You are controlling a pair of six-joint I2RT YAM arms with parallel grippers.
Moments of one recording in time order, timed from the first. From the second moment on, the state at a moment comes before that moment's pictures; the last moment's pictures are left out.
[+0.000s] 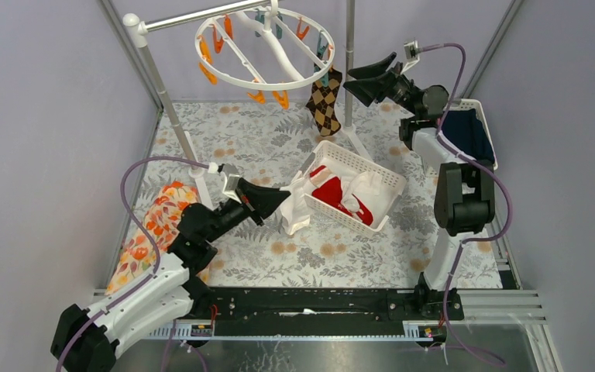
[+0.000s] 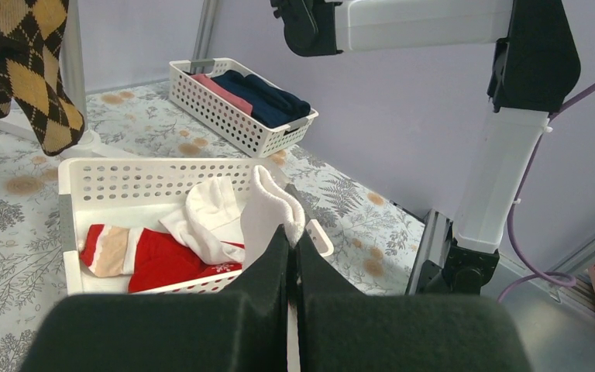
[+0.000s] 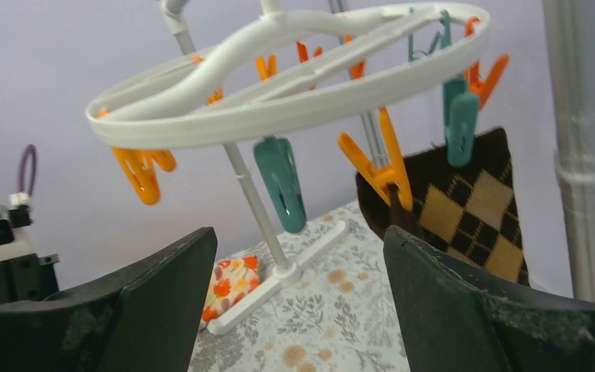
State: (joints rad) left arm -0.64 0.74 0.38 0.62 0.33 -0.46; right arm 0.10 1.92 1.42 1.18 -0.94 0.92
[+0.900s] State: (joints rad) left arm -0.64 0.83 0.41 0.63 0.35 -0.48; right arm 0.15 2.15 1.76 1.27 -0.99 1.22
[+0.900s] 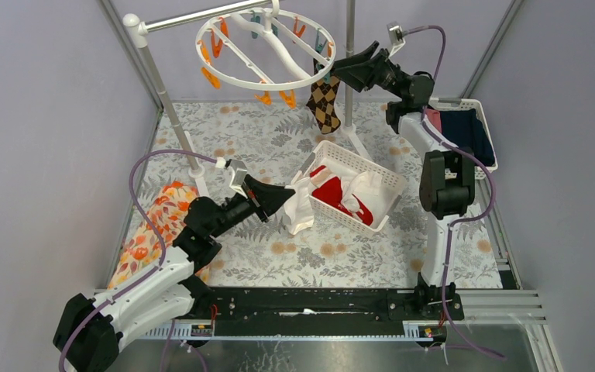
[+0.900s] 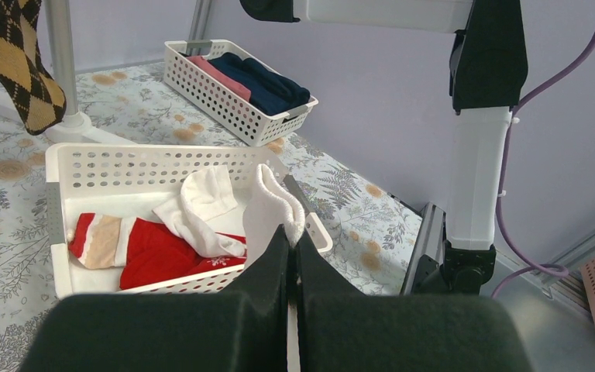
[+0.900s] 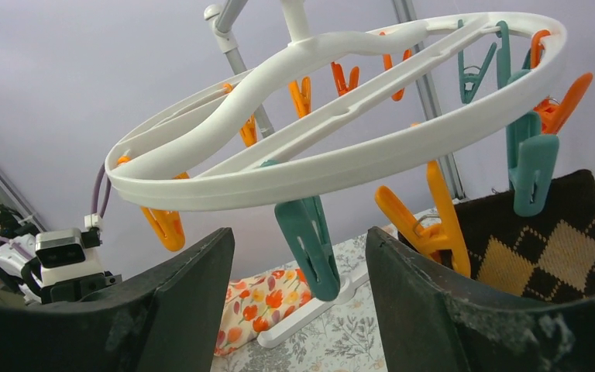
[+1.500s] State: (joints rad) left arm -0.64 0.83 0.41 0.62 0.35 -0.48; right arm 0.19 2.20 1.86 1.21 -1.03 1.22
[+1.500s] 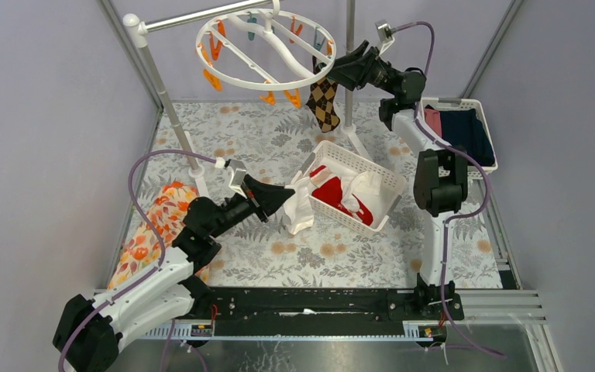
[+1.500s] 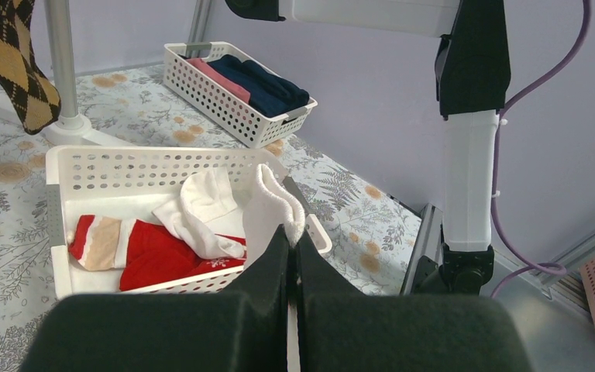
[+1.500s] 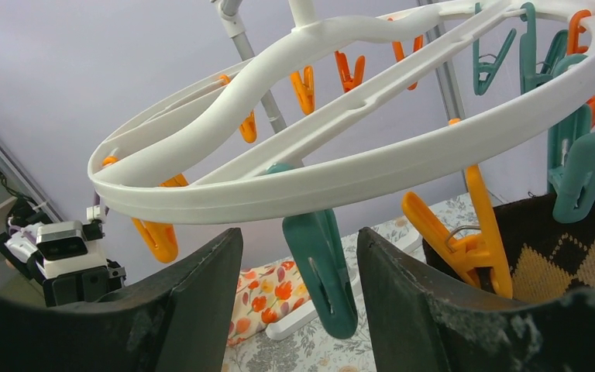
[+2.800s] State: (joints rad) left arm -0.64 0.83 0.43 0.63 0.36 -0.50; right arm 0.21 2.29 1.93 1.24 -1.03 1.31
